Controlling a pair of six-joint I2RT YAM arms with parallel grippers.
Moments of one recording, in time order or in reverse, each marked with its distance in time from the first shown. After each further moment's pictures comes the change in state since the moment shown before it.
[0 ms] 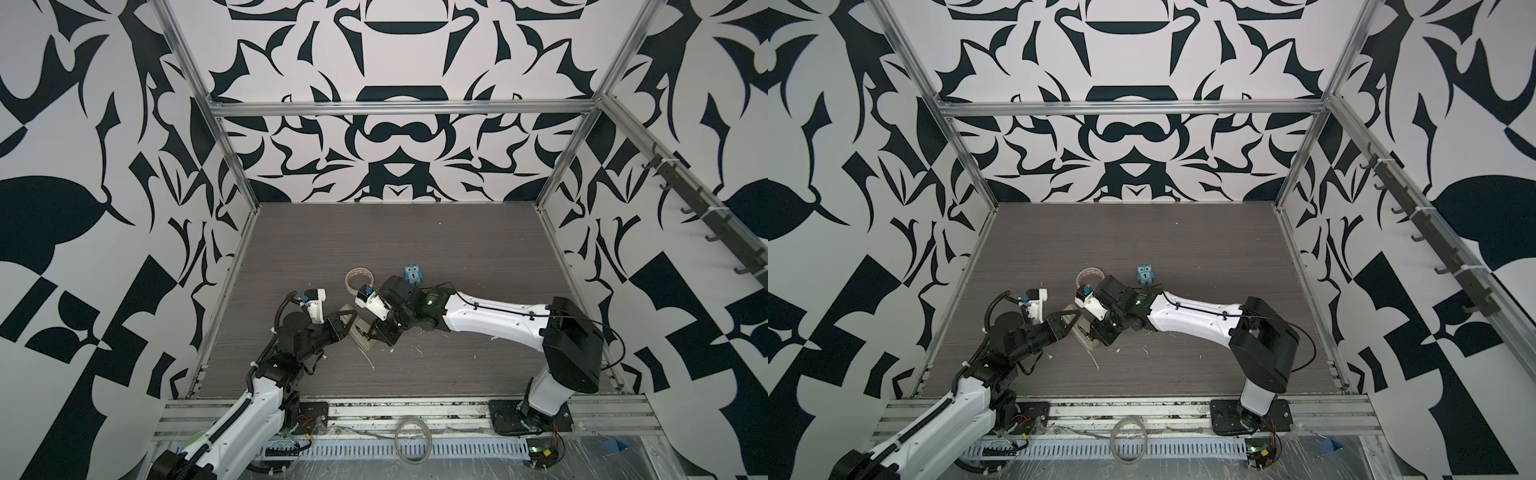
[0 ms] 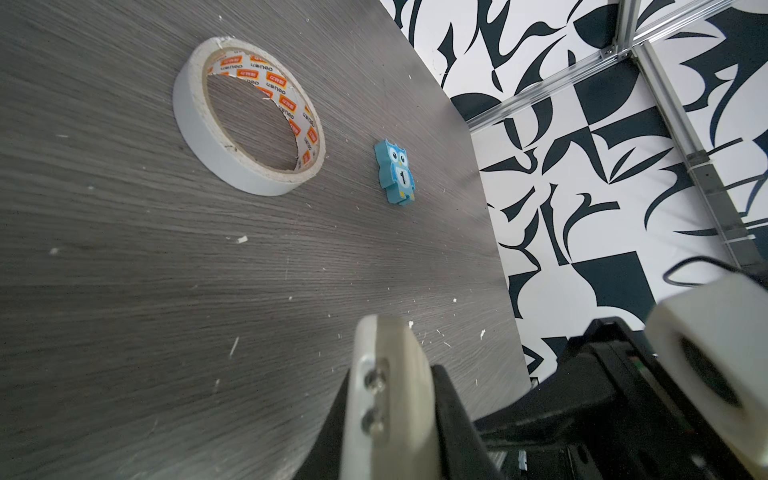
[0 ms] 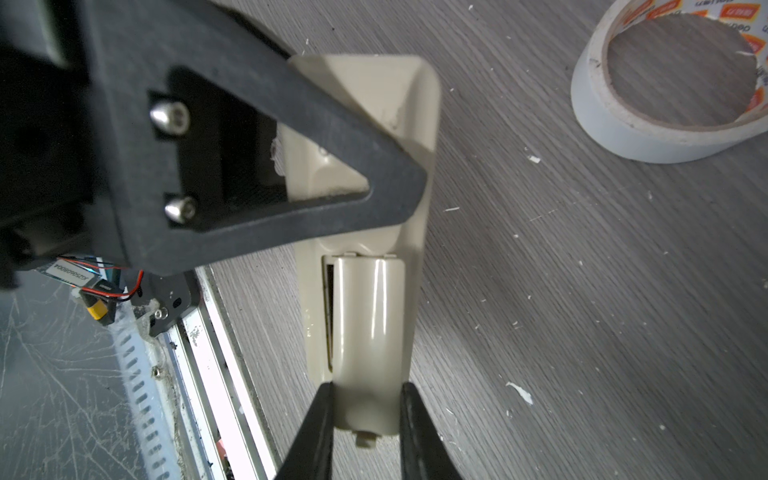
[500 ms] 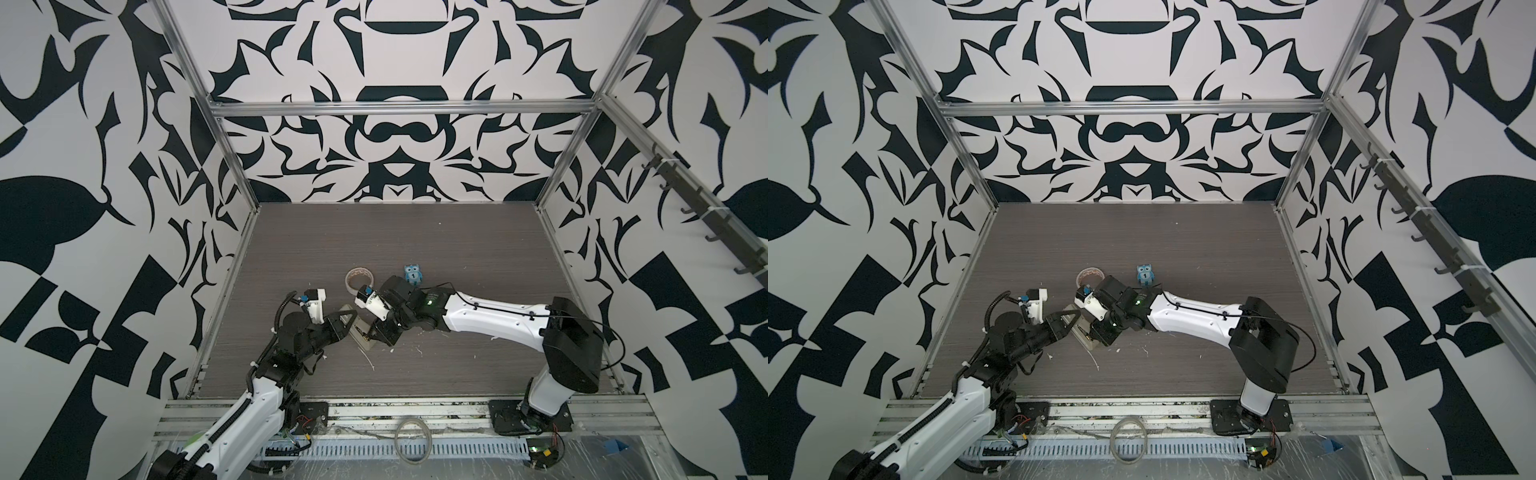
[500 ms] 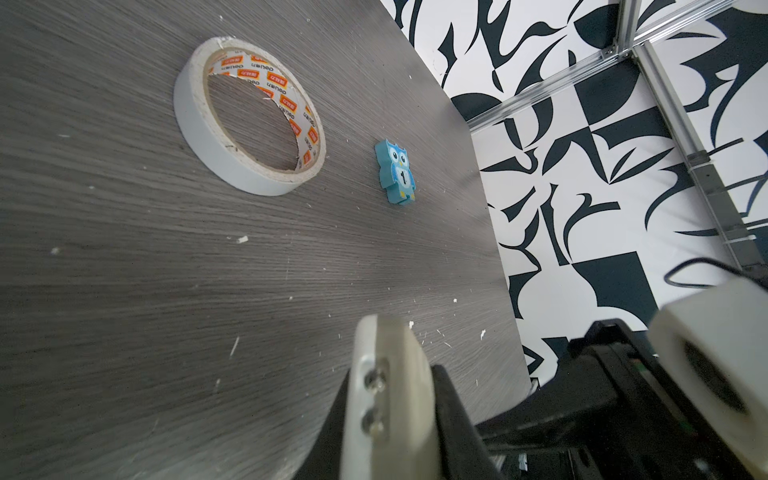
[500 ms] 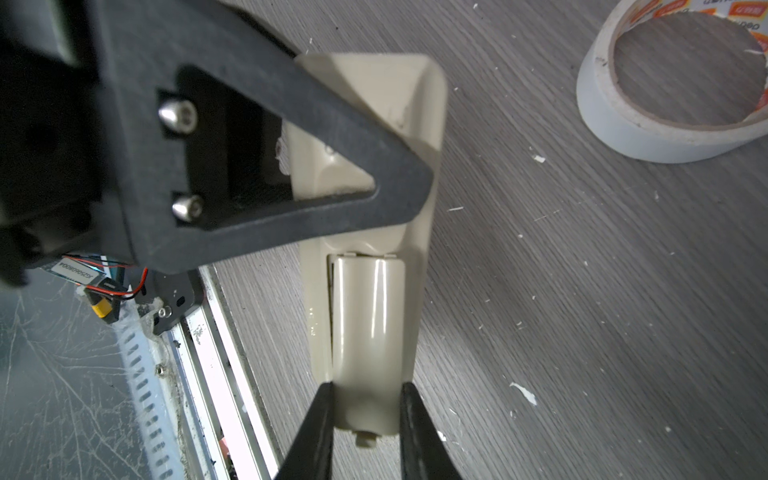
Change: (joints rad) left arm 0.000 0.000 0.000 0.000 -0.001 0.000; right arm 0.000 0.000 0.000 0.000 -0.008 0.000
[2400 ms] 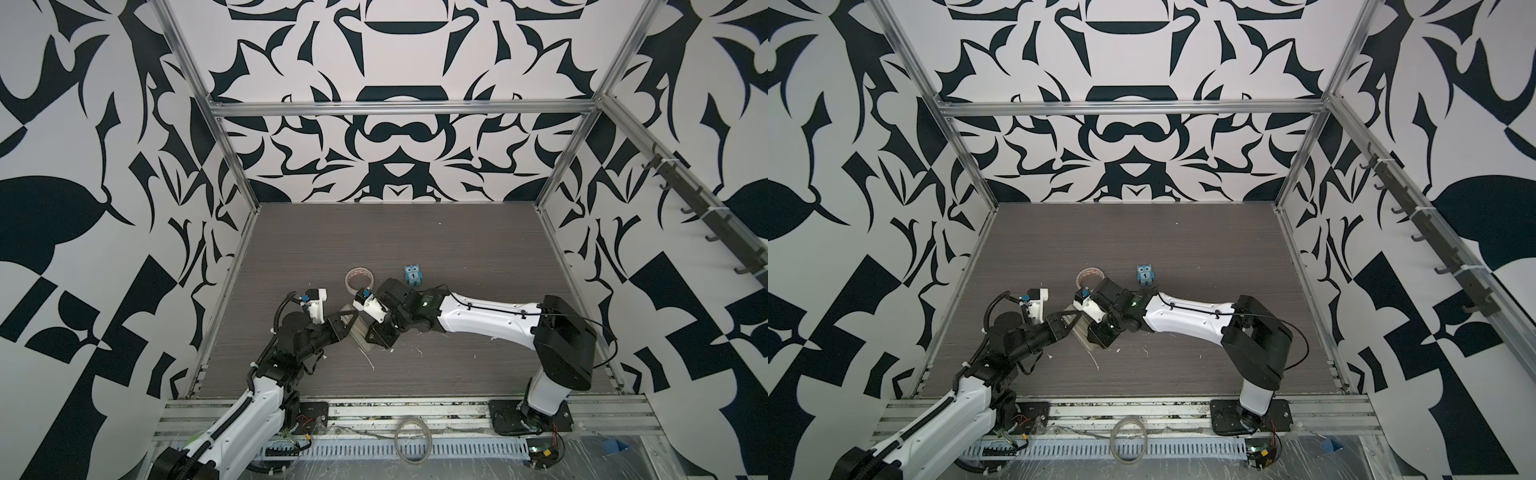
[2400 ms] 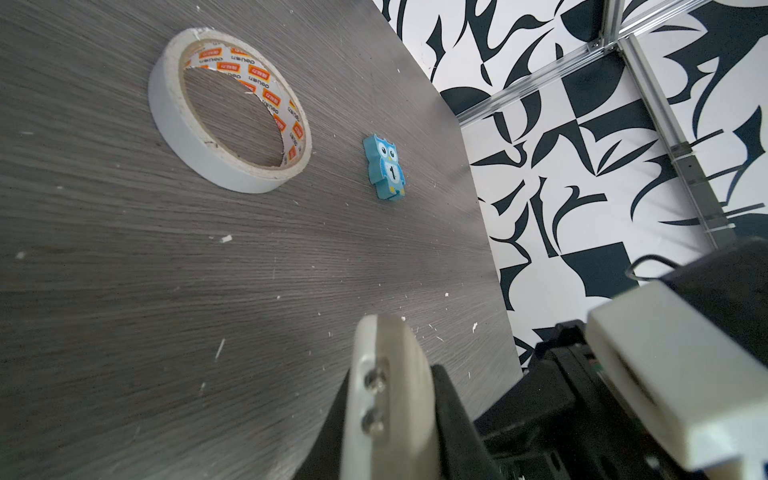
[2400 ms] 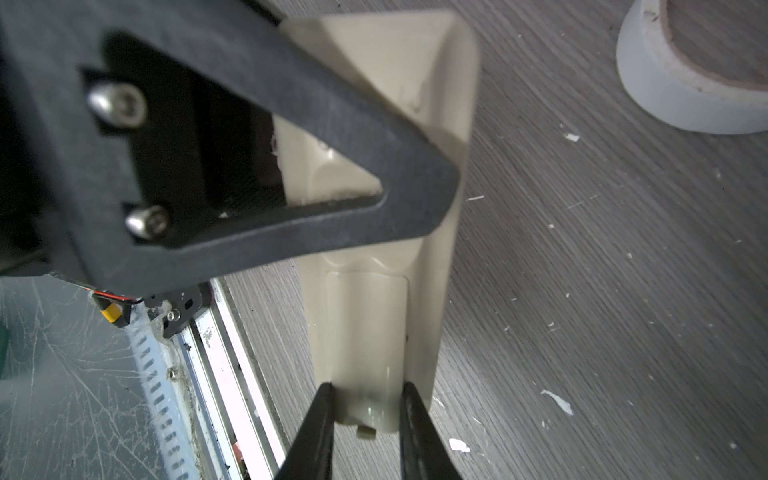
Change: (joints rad) left arm 0.007 0.019 -0.009 0.047 0.049 -0.001; right arm 0.009 0.038 0.007 0.009 -0.025 0.048
